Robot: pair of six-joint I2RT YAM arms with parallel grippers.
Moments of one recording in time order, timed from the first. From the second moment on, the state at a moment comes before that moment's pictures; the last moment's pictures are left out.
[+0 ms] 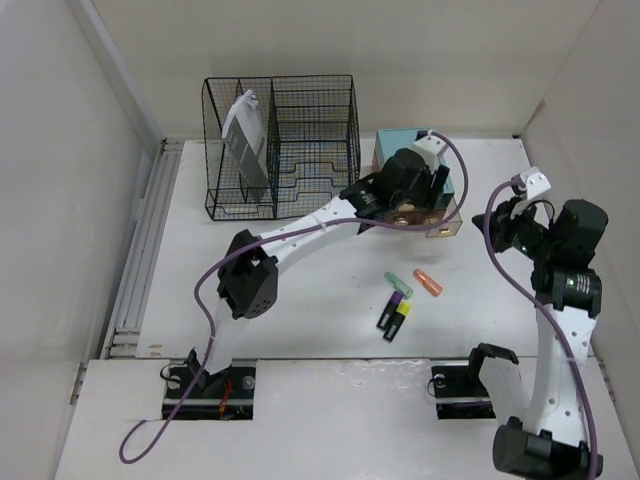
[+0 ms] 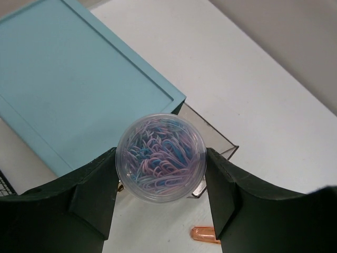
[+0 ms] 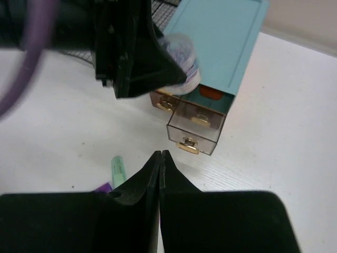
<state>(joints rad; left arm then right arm) -0.96 2.09 1.97 -0.18 -0.14 -0.22 -0.29 0.79 1.01 -0.61 -0.79 -0.26</state>
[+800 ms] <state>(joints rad) -0.95 2.24 2.07 -0.21 0.04 -0.22 -0.30 0.77 0.97 -0.55 -0.63 -0.19</state>
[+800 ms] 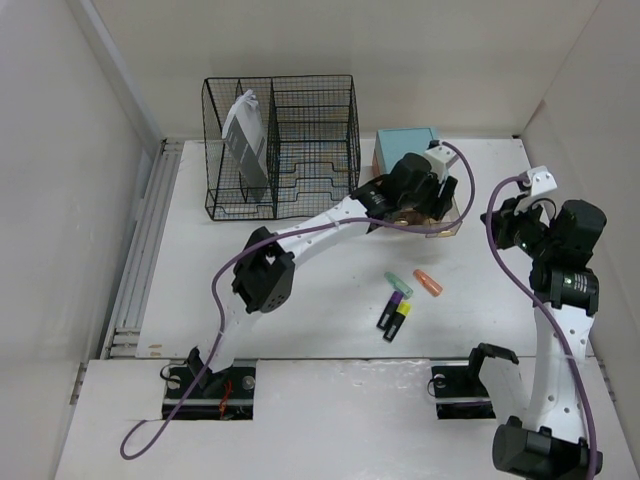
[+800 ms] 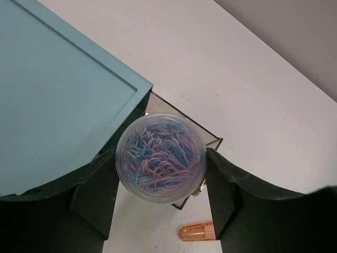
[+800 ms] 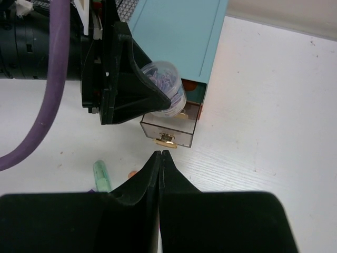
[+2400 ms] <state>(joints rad) -0.98 1.40 0.99 0.08 -0.12 -0.40 -0.19 1.40 1.08 -0.76 -0.73 -0.36</state>
